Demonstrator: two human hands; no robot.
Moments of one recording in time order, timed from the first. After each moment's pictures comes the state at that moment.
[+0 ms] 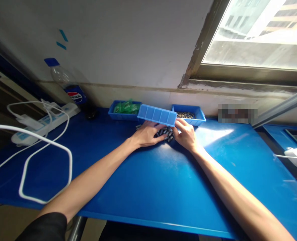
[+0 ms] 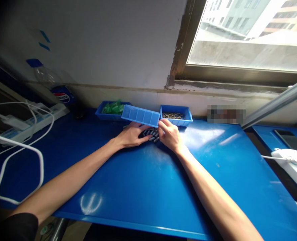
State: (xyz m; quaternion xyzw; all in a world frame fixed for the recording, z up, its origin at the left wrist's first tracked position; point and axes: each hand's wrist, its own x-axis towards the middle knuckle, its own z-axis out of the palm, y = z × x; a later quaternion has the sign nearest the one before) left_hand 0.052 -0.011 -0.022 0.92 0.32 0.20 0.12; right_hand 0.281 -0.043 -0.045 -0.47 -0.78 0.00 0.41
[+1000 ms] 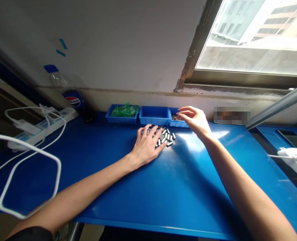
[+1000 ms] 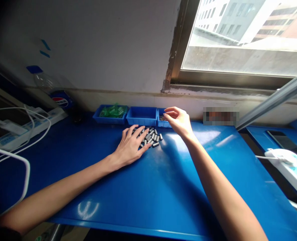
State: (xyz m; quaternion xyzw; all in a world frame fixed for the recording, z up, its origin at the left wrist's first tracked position) left_hand 0.066 -0.065 -0.017 0.88 0.44 0.16 0.05; right_hand 0.309 -0.022 0.024 -0.59 -0.58 0.28 0.49
